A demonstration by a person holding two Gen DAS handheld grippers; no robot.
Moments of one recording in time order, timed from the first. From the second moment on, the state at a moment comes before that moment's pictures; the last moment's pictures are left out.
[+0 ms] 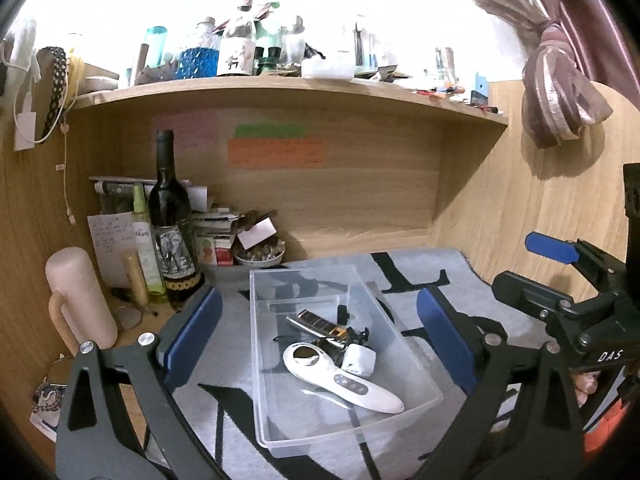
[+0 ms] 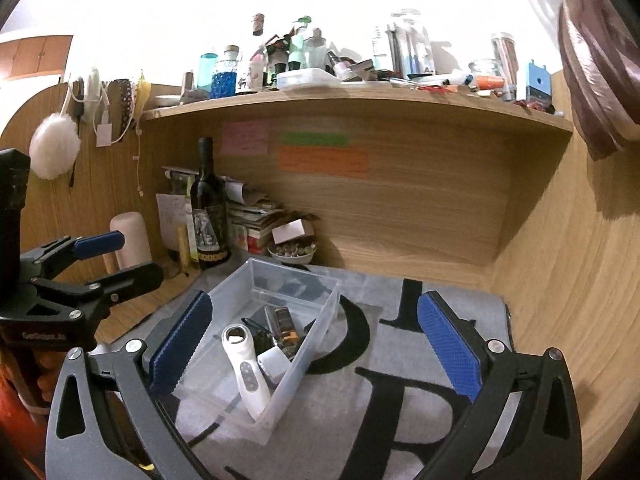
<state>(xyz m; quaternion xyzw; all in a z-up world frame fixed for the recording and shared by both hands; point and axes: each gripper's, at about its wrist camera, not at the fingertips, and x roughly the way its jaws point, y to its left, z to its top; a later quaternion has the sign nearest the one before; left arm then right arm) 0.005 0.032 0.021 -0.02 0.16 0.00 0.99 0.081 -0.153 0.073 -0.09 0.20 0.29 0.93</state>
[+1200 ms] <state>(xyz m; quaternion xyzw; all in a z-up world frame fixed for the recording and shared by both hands) 0.013 0.037 0.014 -0.04 0.17 -0.01 0.98 0.077 -0.152 0.070 -0.08 0.21 0.29 0.93</state>
